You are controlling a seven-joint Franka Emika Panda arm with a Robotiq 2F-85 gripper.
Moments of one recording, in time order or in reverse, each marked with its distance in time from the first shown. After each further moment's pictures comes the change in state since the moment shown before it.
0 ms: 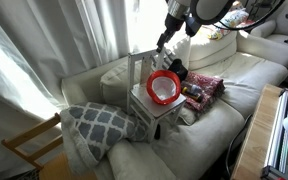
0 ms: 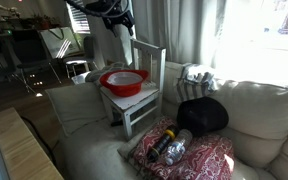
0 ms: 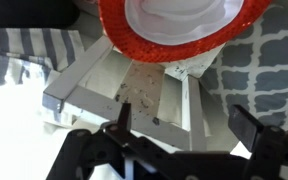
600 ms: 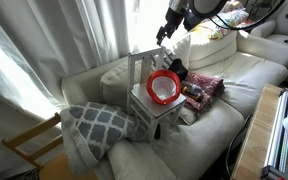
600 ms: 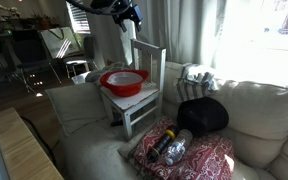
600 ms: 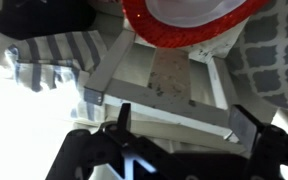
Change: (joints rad) arm -0.026 0.014 -0.034 0.055 -0.008 -0.027 0.110
